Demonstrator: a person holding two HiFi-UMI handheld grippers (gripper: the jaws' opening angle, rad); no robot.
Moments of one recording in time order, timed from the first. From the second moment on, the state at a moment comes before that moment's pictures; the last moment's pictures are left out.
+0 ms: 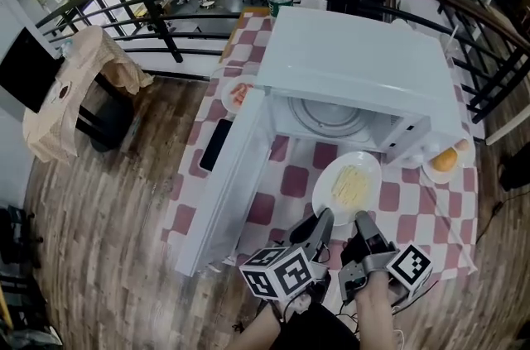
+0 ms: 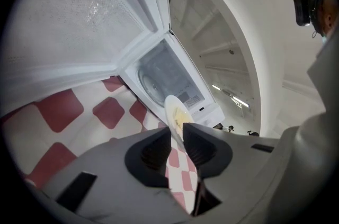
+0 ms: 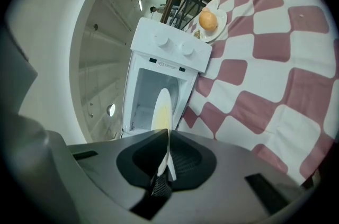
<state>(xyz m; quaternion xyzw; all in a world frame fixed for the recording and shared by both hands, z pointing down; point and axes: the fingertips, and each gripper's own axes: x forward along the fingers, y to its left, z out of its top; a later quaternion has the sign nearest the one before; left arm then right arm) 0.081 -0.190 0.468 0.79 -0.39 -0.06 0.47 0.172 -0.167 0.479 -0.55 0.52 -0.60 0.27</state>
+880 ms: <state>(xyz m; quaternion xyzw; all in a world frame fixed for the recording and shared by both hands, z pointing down) 0.070 -0.084 0.450 0.78 -0.42 -0.09 0.46 0.163 -0.069 0.462 -0.53 0.54 -0.60 0.26</state>
